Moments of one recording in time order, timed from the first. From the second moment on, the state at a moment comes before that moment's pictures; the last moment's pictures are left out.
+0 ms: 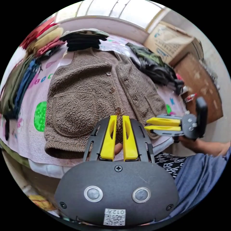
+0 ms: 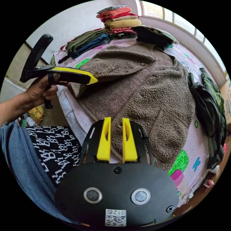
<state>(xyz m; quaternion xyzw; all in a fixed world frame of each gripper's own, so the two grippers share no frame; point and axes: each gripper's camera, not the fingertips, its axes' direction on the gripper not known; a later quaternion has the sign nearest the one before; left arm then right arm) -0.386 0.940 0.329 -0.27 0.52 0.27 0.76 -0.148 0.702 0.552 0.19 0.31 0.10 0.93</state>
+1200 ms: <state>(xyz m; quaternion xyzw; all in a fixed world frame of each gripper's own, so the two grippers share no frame) -0.546 0.749 0.446 -0.27 0.73 0.13 0.61 -0.019 0.772 0.520 0.29 0.01 0.27 0.92</state>
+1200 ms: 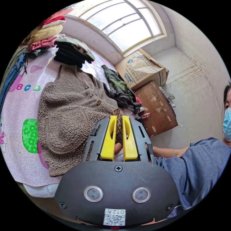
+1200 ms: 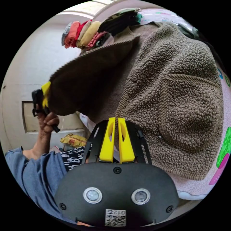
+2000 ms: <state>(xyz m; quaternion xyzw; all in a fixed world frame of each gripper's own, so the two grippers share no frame) -0.409 0.872 0.441 -0.37 0.64 0.24 0.62 -0.031 0.778 0.502 0.25 0.10 0.13 0.95</state>
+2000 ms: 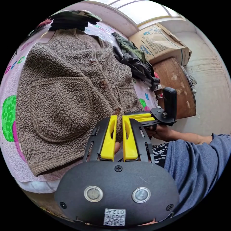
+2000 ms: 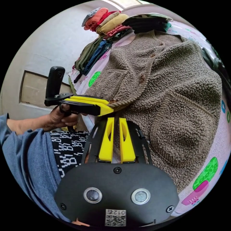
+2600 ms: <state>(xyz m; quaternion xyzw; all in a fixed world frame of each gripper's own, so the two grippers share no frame) -0.302 0.932 0.412 -0.37 0.53 0.45 0.61 0.068 0.621 0.284 0.23 0.27 0.17 0.92</state>
